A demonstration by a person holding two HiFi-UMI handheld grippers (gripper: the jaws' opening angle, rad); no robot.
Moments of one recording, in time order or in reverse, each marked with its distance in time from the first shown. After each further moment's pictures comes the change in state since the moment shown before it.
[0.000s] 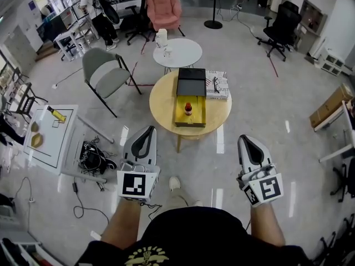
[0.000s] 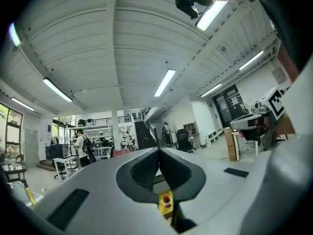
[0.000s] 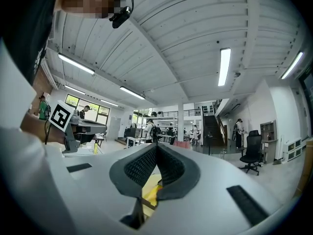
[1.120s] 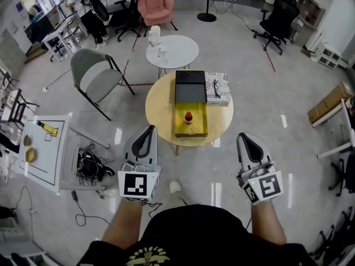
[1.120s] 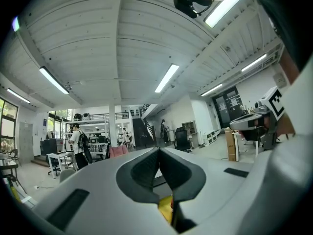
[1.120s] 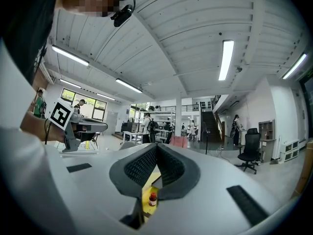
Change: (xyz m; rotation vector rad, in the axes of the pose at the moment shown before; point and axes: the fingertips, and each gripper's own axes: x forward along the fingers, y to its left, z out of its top) left arm 0.108 0.063 -0.030 -0.045 0.011 -0.041; right arm 0.117 -0.031 -0.015 -0.011 0.069 -0.030
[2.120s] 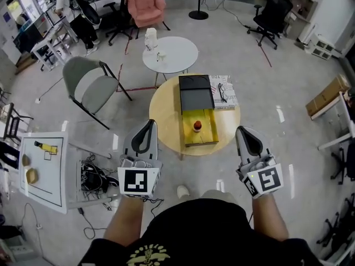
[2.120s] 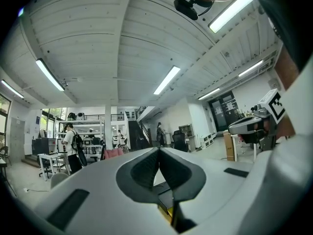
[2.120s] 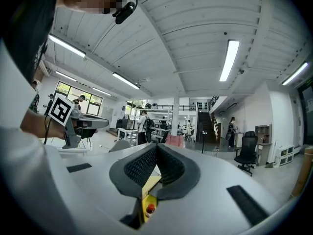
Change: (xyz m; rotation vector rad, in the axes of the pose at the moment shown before) left arm 0.067 0.094 -0.016 0.001 -0.037 -0.064; right arm 0.110 0.019 0.003 -0.040 0.019 -0.062
